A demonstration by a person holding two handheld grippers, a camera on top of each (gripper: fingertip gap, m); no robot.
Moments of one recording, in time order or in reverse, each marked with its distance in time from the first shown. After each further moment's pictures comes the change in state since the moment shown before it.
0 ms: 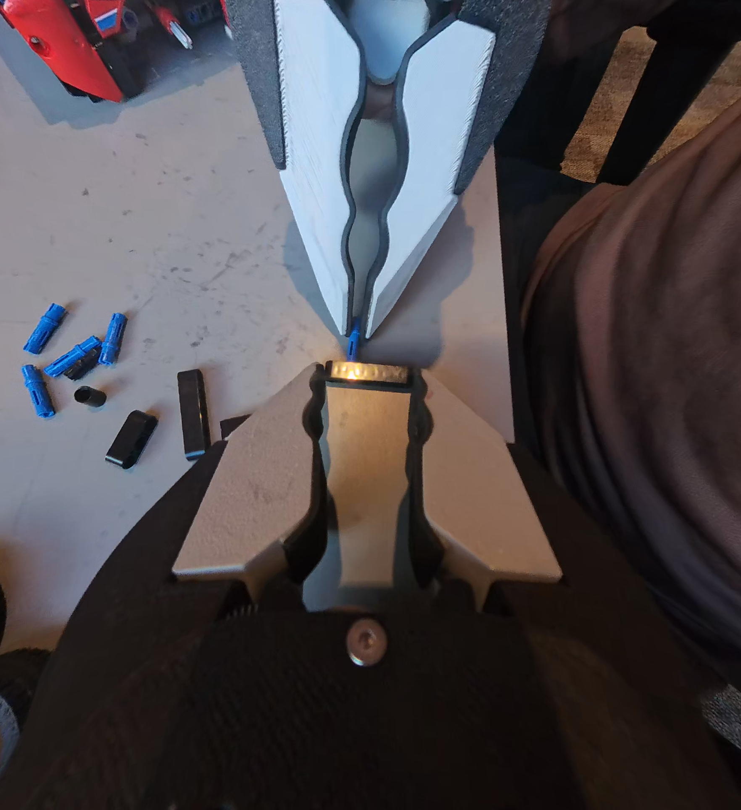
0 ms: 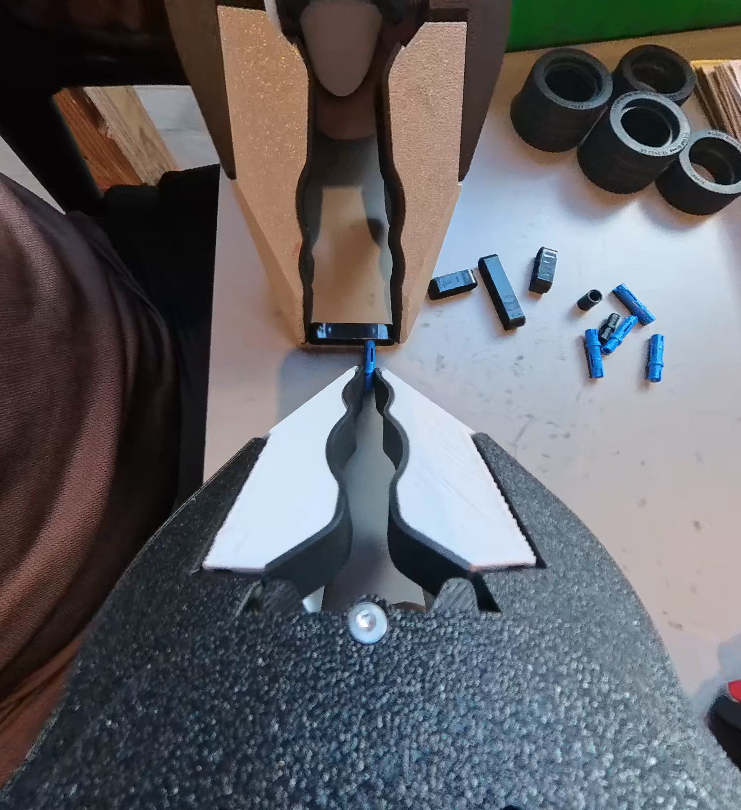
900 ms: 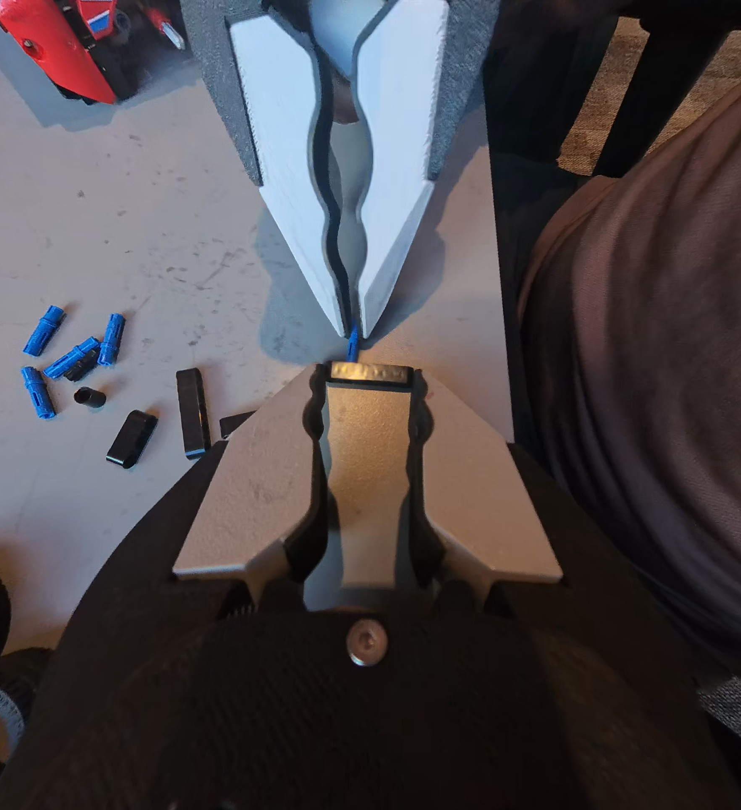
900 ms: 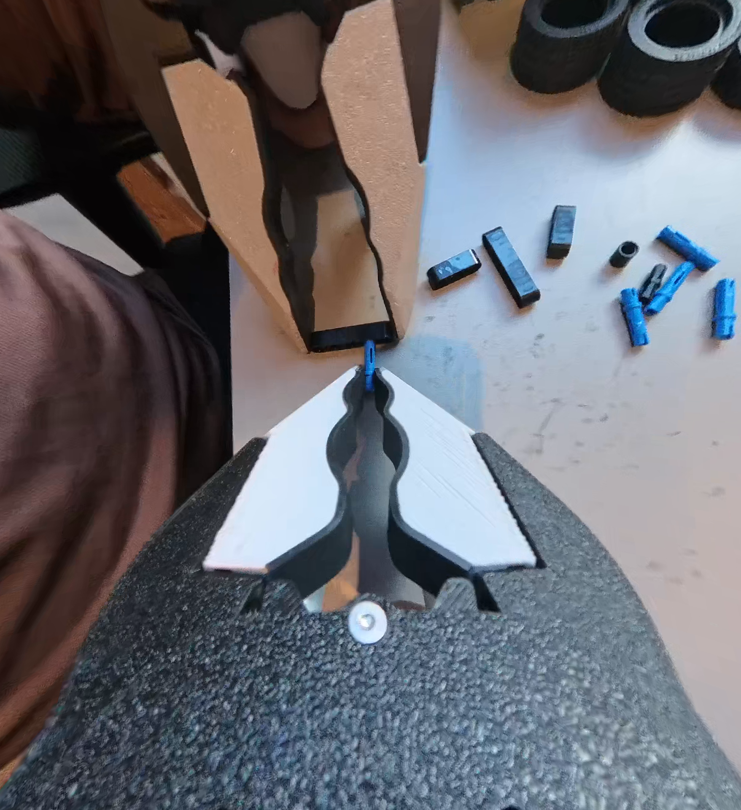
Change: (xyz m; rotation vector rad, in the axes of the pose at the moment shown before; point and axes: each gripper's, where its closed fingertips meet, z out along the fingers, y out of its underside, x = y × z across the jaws) left arm 0.001 0.001 -0.001 -0.001 0.006 0.017; right arm -0.002 -0.001 0.002 -0.014 -0.128 0.215
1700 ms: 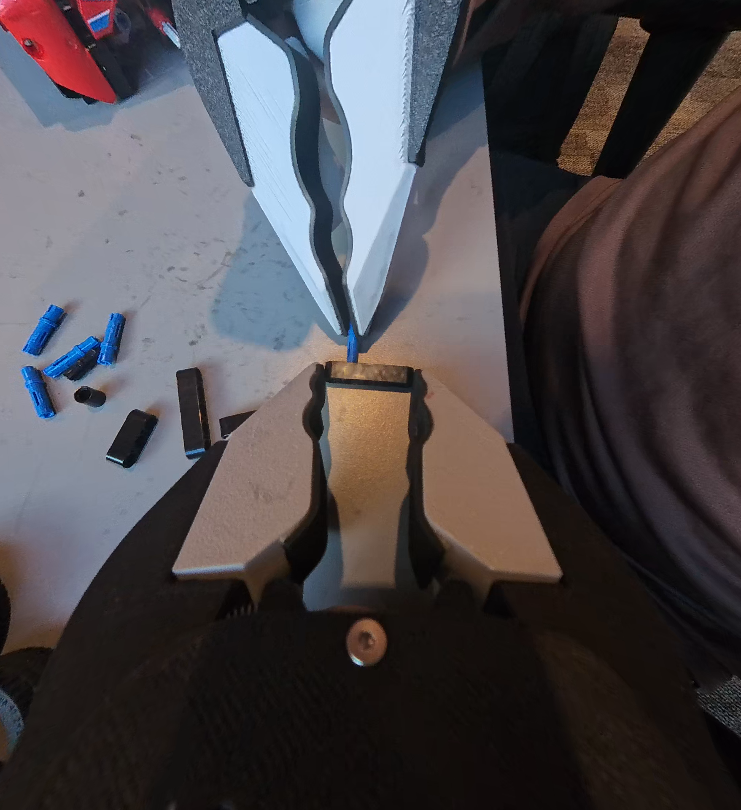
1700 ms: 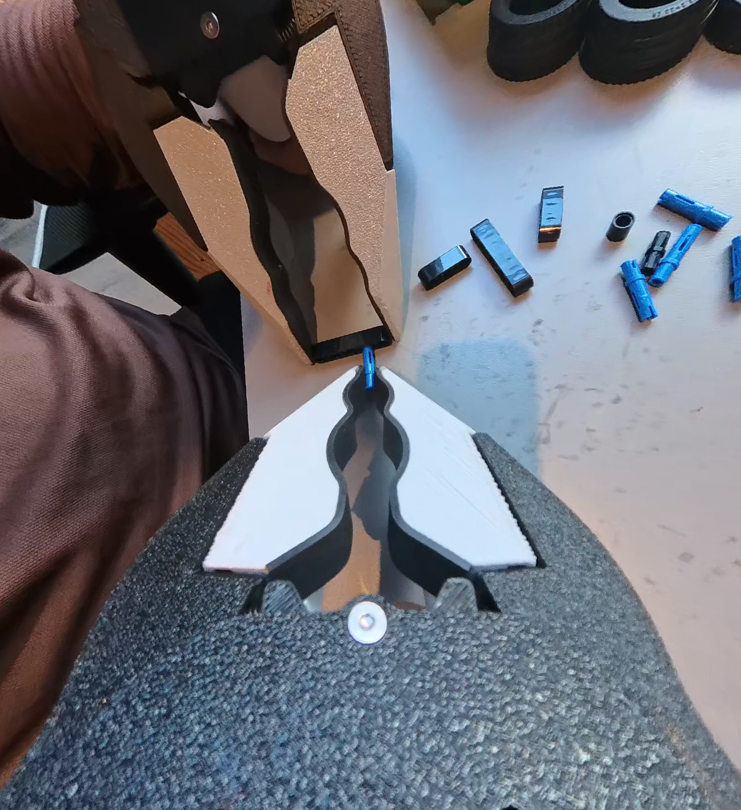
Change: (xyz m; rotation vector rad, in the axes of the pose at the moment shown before) left arm 0.000 0.000 0.000 0.000 0.001 -0.001; right arm 0.000 -0.003 -0.002 0.040 -0.065 0.149
